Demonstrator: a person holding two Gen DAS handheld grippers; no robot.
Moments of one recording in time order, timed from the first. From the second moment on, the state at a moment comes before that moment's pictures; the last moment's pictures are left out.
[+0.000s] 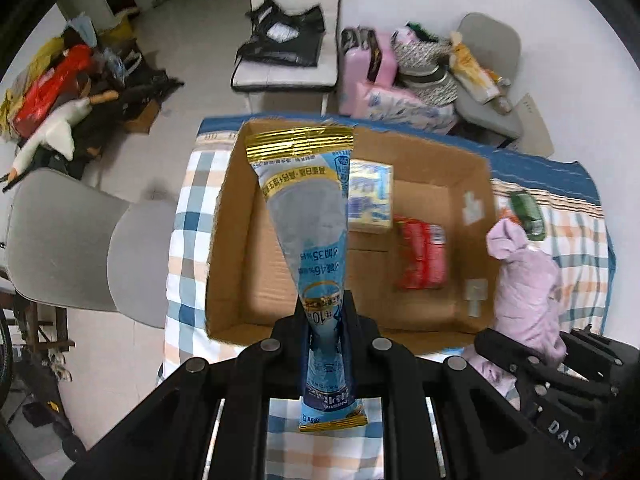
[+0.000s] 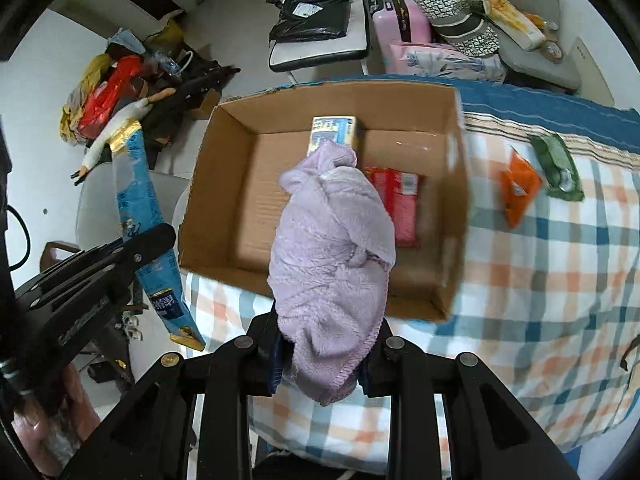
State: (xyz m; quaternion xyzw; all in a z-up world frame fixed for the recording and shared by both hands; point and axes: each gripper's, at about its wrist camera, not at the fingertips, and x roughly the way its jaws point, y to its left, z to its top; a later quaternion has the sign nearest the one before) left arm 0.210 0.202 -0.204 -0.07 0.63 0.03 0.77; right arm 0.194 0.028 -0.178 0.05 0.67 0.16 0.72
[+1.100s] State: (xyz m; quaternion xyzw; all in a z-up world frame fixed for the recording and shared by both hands) left arm 0.343 0.237 -0.338 -0.06 0.73 0.01 0.68; right arm 0.281 0.080 -0.332 0.00 0.76 0.09 0.65
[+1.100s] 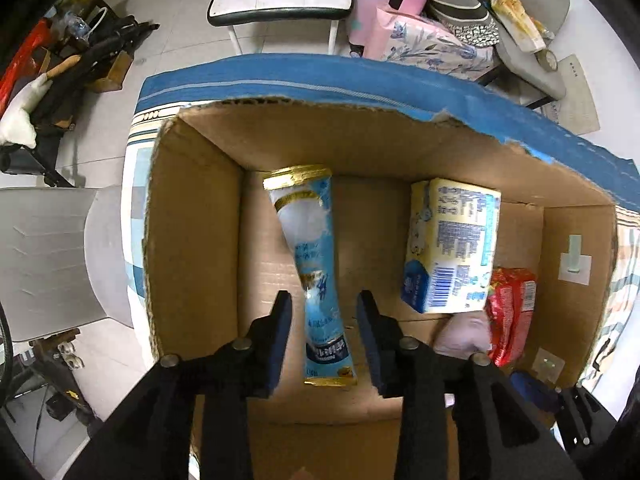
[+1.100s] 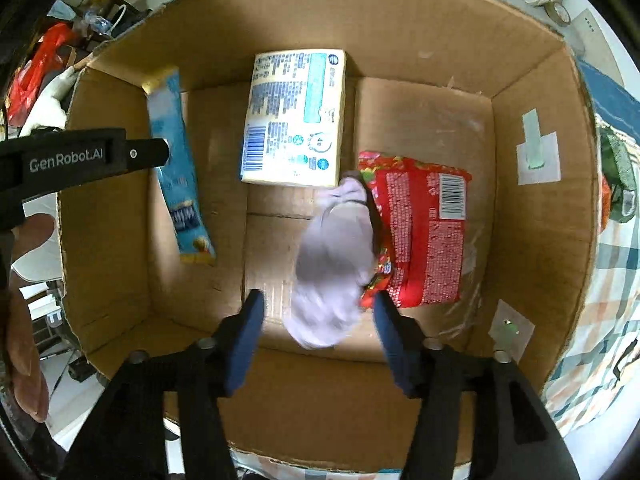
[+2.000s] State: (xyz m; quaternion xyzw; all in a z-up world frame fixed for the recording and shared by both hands) left arm 0.195 0.220 -0.214 -0.05 0.60 0.06 0.79; right arm 0.209 0.036 -0.219 -0.03 0.66 0.09 0.75
